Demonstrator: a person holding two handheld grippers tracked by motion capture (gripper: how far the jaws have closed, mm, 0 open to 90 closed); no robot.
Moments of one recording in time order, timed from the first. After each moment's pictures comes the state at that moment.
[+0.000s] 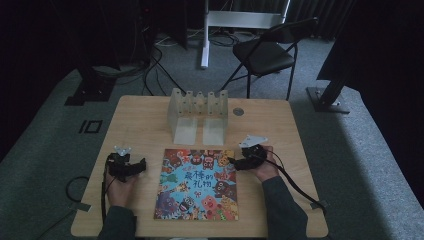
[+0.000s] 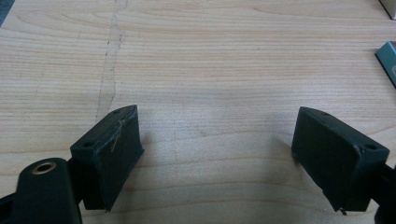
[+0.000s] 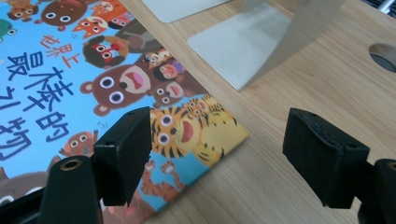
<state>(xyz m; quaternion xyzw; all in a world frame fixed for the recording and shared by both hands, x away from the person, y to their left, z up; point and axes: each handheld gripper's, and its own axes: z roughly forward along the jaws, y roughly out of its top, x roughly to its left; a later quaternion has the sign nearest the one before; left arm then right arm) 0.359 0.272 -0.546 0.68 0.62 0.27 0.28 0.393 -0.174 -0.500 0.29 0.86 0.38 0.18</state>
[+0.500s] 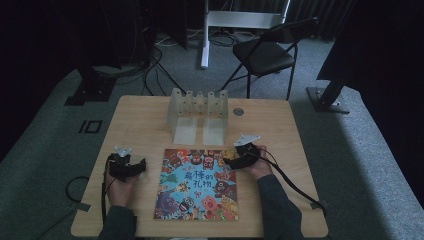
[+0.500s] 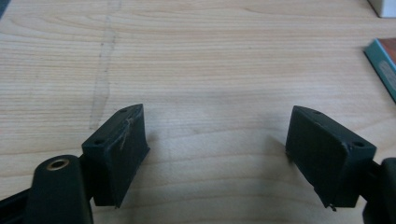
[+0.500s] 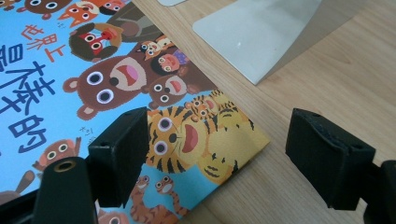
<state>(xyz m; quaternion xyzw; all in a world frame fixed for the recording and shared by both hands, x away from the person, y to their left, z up) 0.356 0.271 -0.546 0.69 0.61 0.27 0.29 0.414 -0.164 -0.525 0.30 0.87 0.37 0.14</state>
